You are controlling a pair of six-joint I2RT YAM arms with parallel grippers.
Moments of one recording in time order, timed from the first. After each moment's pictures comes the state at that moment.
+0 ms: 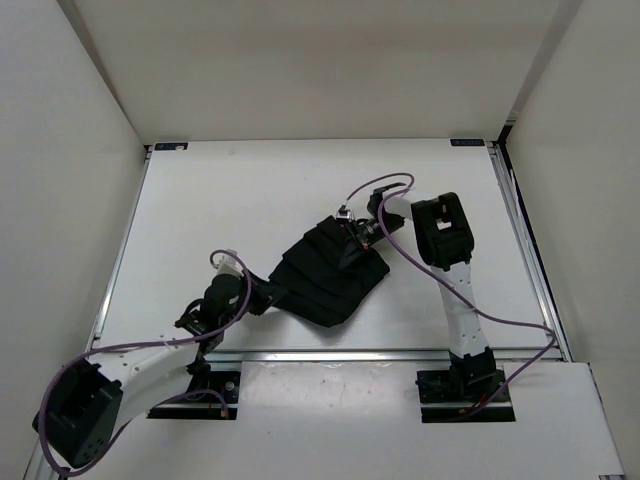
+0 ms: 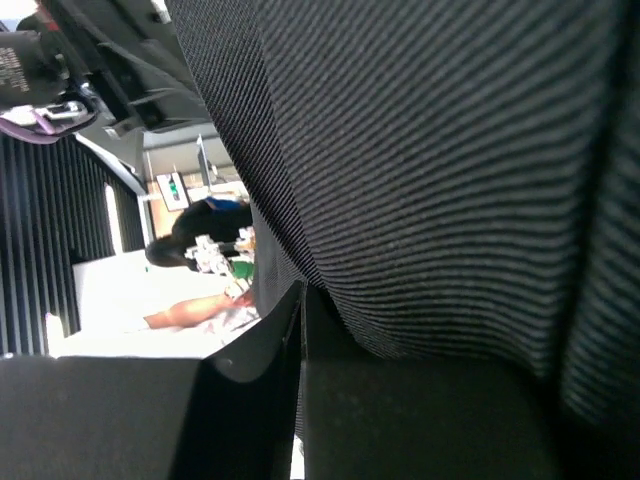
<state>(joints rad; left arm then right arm) -0.62 0.91 0.13 0.32 0.04 -1.22 0.39 2.48 1.76 -1.28 -1.28 -0.43</state>
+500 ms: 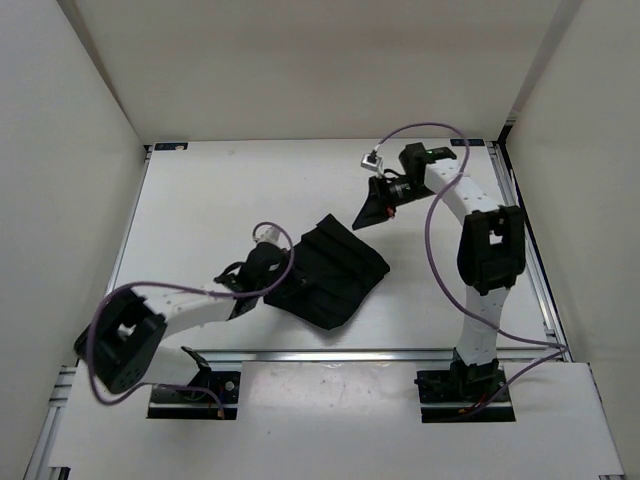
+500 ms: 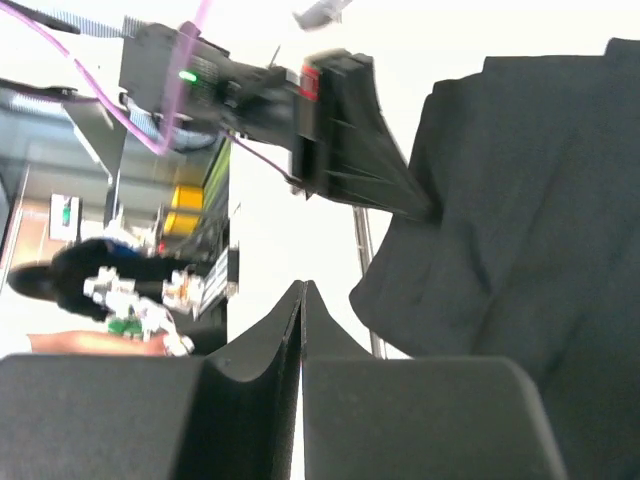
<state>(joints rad) -0.70 1.26 0.45 0.26 0.05 -1.12 0.30 2.06 1.74 -1.22 -1.37 -0.42</state>
